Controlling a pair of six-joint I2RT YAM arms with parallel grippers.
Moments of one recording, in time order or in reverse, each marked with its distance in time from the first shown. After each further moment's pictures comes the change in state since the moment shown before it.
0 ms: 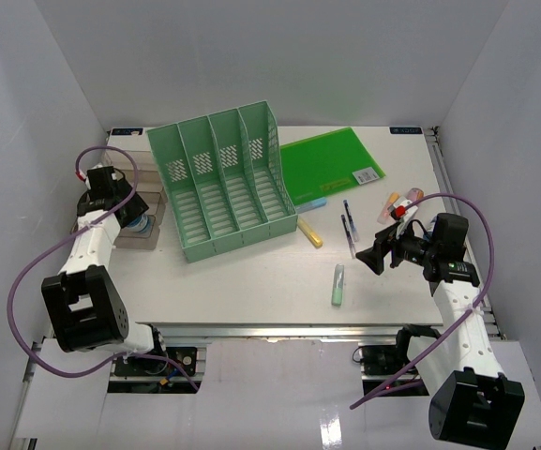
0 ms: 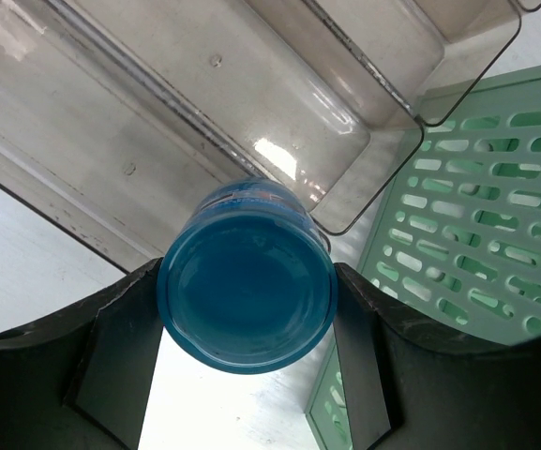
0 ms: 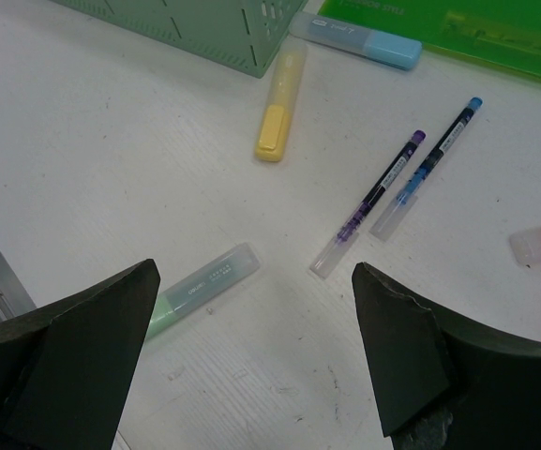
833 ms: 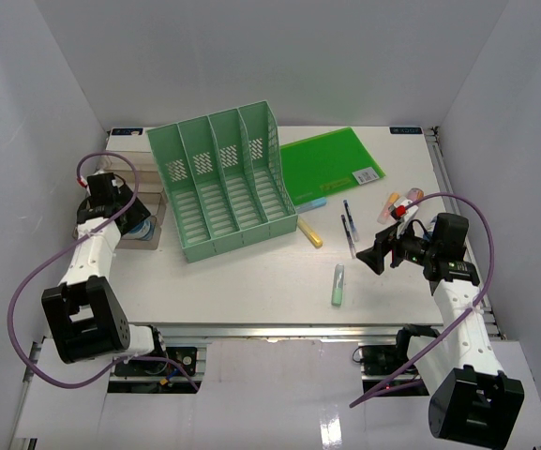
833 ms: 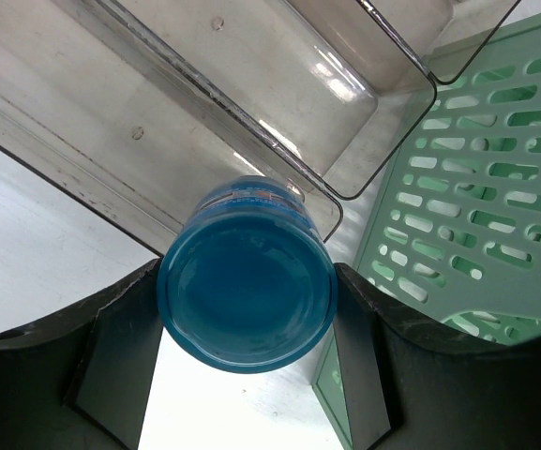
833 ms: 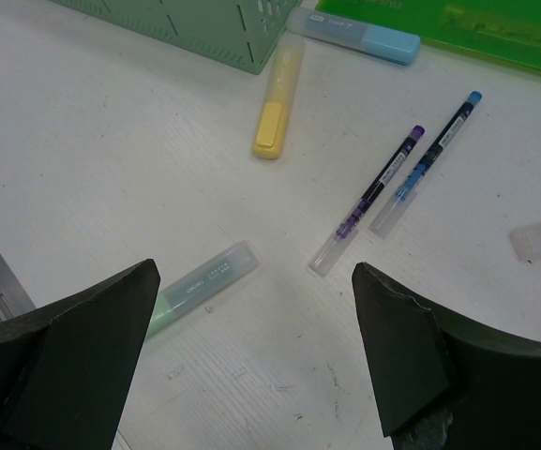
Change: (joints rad) left arm 0.001 -0.069 -0.058 -0.023 0.037 0.000; right arm -0.007 0.011 0.000 0.000 0.000 0.000
